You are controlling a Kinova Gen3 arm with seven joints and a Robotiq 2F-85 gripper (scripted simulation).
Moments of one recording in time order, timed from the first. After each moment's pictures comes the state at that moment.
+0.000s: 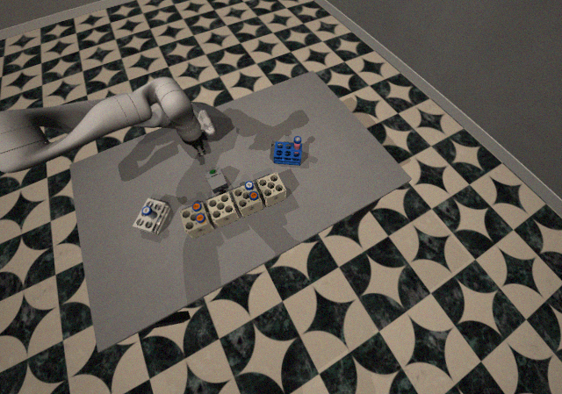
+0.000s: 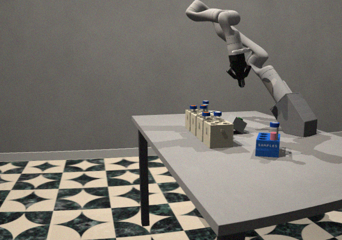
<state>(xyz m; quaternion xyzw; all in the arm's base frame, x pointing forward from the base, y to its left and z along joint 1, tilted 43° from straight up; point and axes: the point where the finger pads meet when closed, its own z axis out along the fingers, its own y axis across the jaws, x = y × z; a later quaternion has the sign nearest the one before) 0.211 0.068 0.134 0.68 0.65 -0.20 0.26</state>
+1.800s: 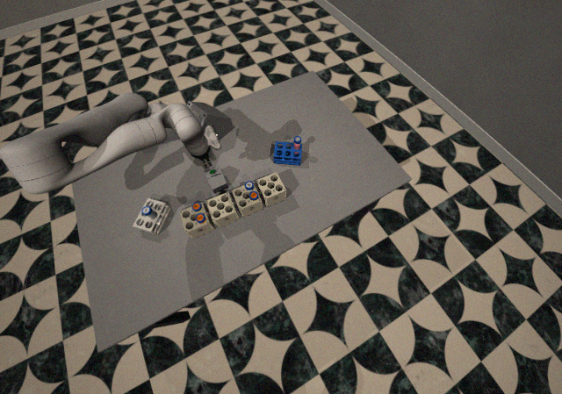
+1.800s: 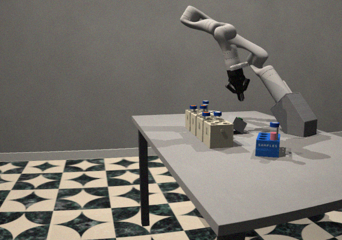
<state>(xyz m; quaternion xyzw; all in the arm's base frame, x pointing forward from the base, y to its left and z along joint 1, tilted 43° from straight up) 0.230 0.027 0.086 0.69 0.65 -0.22 0.24</state>
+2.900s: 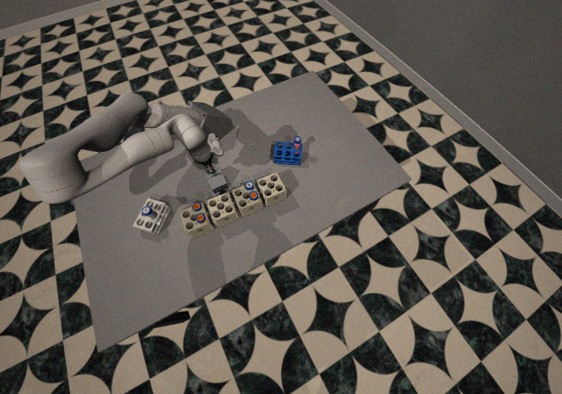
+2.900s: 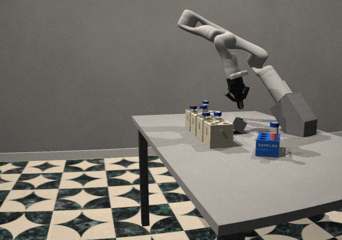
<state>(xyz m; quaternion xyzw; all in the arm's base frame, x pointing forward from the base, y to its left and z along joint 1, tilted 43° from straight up) 0.242 0.003 0.058 0.69 0.65 -0.22 0.24</state>
